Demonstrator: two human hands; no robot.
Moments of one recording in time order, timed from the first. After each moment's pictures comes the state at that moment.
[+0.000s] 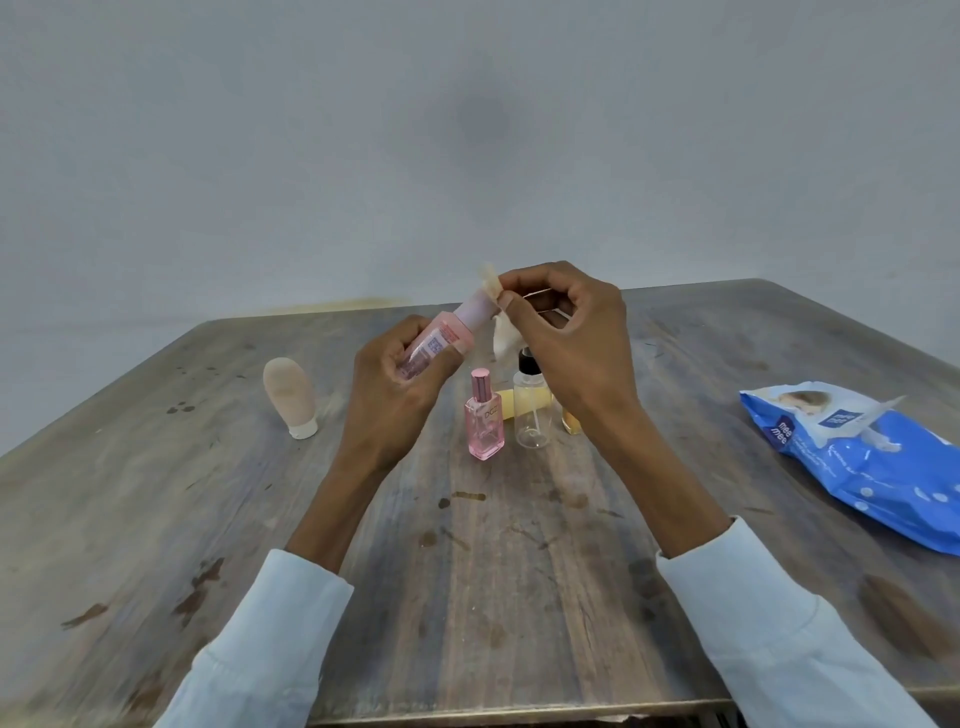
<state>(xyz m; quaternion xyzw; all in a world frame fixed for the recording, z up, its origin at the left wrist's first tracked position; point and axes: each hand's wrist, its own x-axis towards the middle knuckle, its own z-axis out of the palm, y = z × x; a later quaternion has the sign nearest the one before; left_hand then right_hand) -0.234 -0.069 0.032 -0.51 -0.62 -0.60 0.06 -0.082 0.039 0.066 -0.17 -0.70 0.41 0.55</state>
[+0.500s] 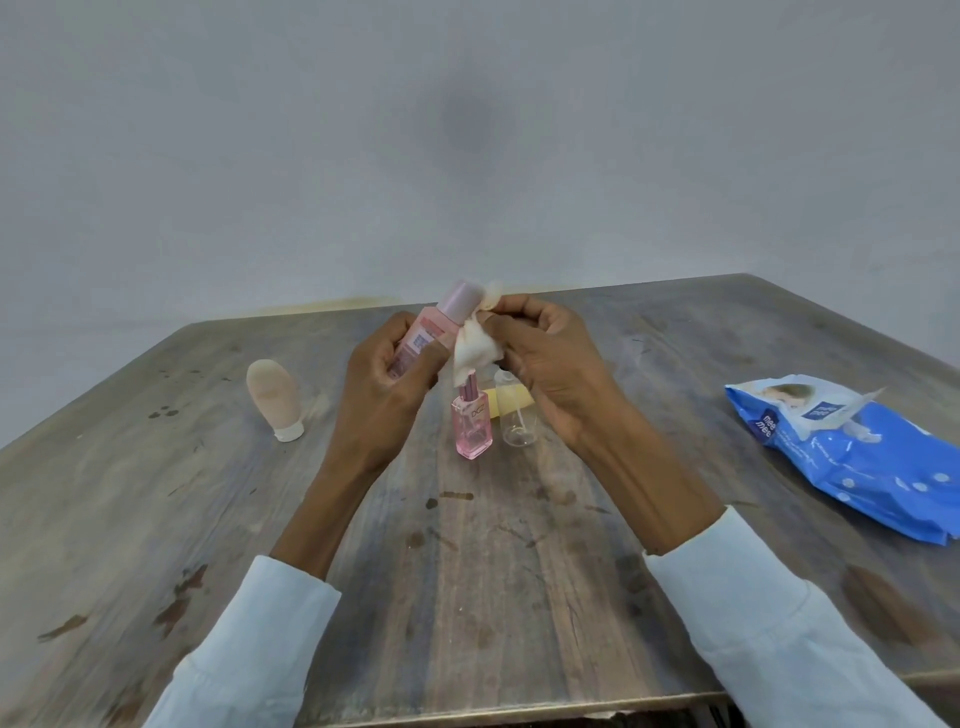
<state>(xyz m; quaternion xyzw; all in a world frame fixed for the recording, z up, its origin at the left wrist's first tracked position) -0.224 -0.071 0.036 -0.52 -0.58 -0.63 -0.03 -0.090 0.039 0.057 -0.16 -0.55 0.70 0.43</state>
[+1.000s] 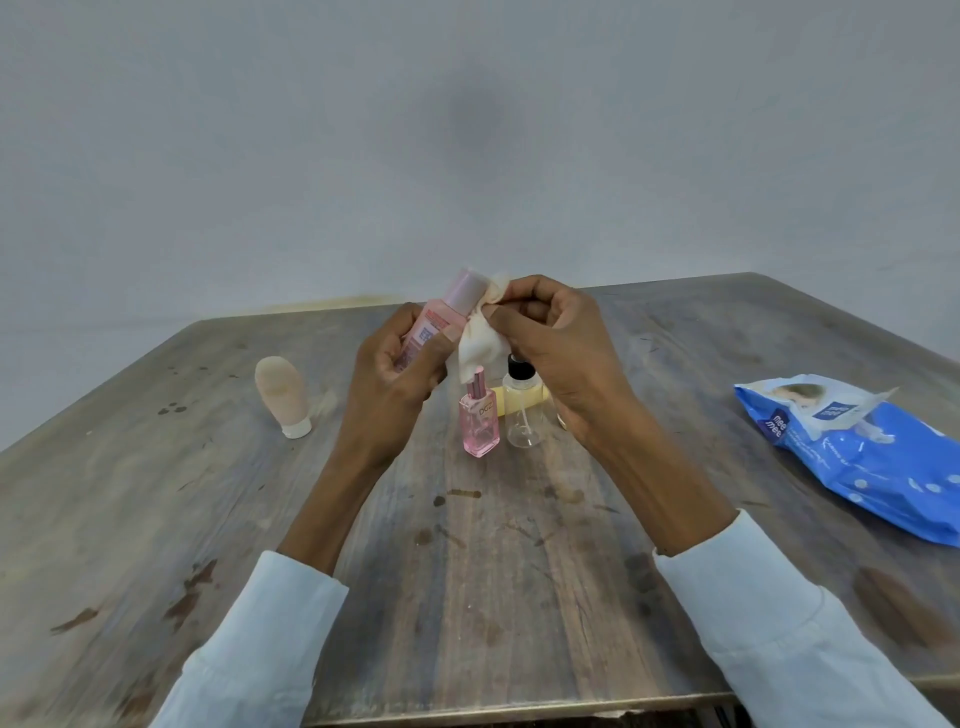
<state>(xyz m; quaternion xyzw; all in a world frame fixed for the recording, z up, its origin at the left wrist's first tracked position) -0.221 -0.074 0.042 -0.52 -0.56 -0.64 -0.06 -0.085 0.038 0.062 -0.17 -0.63 0.61 0.45</state>
